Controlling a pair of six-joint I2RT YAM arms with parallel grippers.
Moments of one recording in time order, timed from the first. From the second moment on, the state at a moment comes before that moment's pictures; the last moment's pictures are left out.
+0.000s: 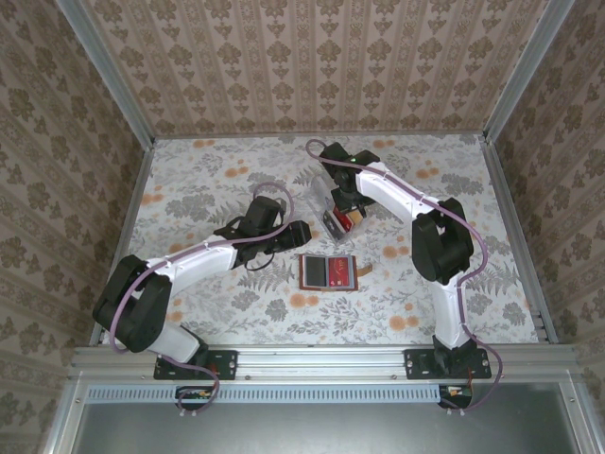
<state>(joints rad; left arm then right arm) -0.67 1.48 0.82 -0.13 0.19 -0.77 0.50 2.08 1.81 -1.06 0.33 0.21</state>
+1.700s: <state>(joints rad) -0.67 1.51 0.82 -0.12 0.21 -0.78 0.54 2.06 1.81 -1.06 0.44 0.17</state>
